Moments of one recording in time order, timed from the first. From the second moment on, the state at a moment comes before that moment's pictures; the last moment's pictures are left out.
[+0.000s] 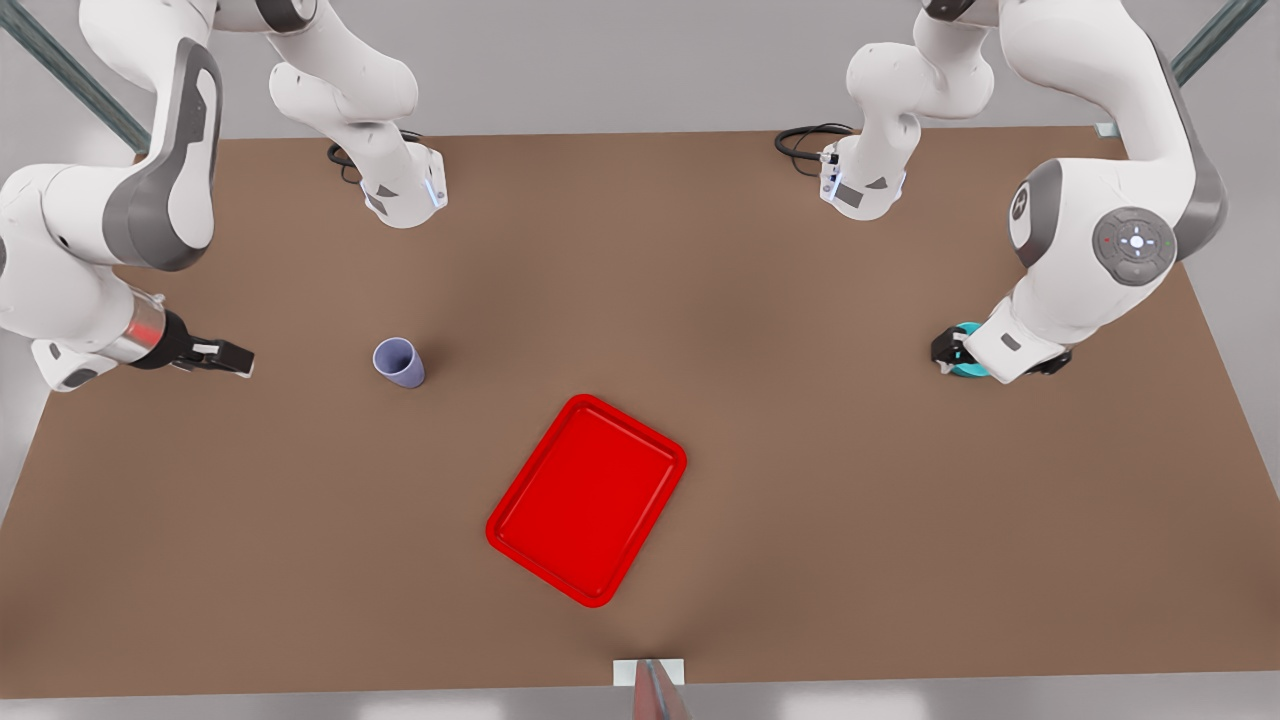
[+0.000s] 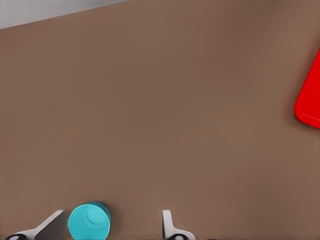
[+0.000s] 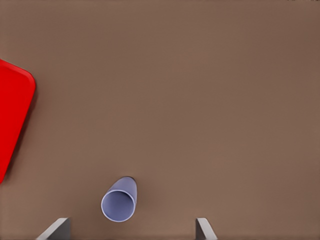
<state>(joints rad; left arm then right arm) -0.26 0.18 0.14 -1.51 0.04 1.64 0.05 0.01 0.15 -0.10 -1.53 0.04 1.57 0.05</state>
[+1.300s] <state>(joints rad) 0.29 0.44 0.16 -2.14 -0.17 2.15 0.99 0.00 0.15 -0.11 -1.53 0.08 1.57 0.04</state>
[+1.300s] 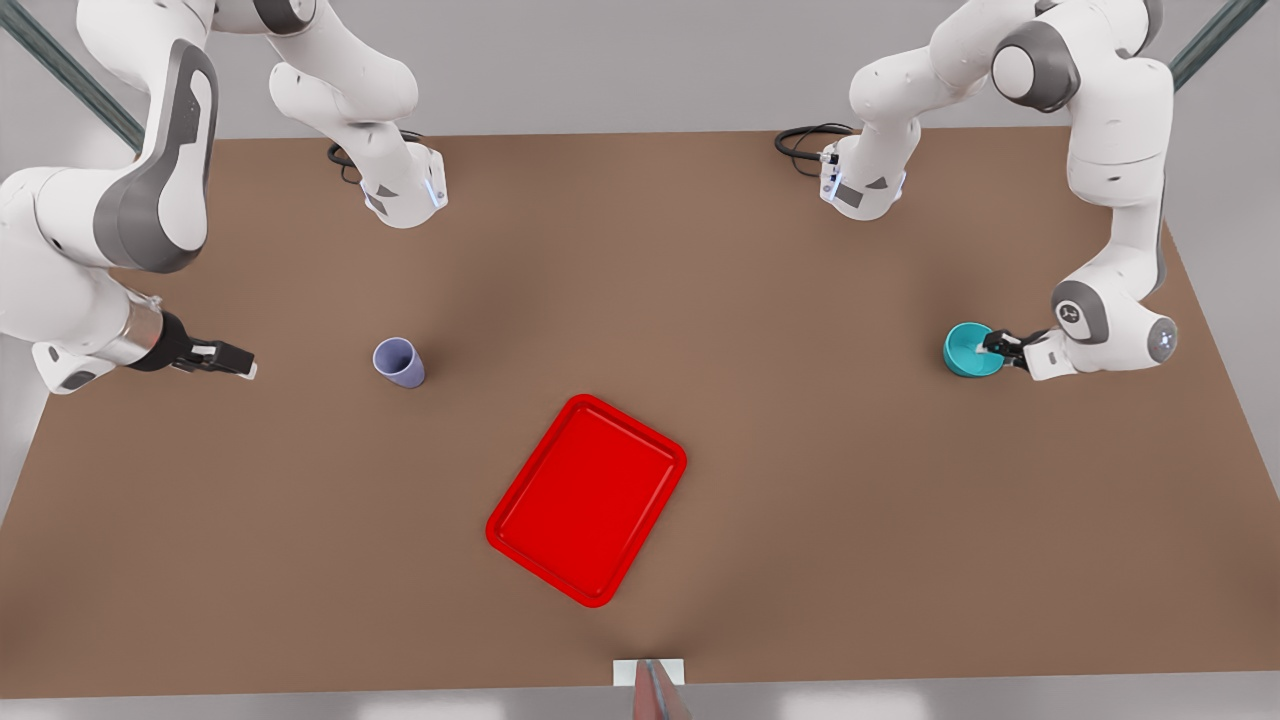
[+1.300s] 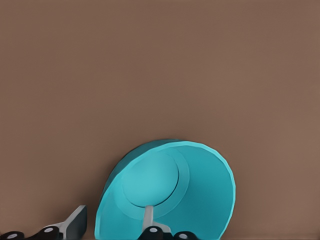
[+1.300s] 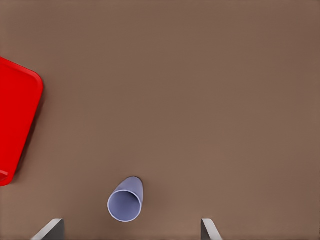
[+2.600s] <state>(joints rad) -0.52 0.92 -0.13 -1.17 -0.38 2.13 -1.09 0.00 0.15 -0.11 -1.53 0.08 1.57 0.04</state>
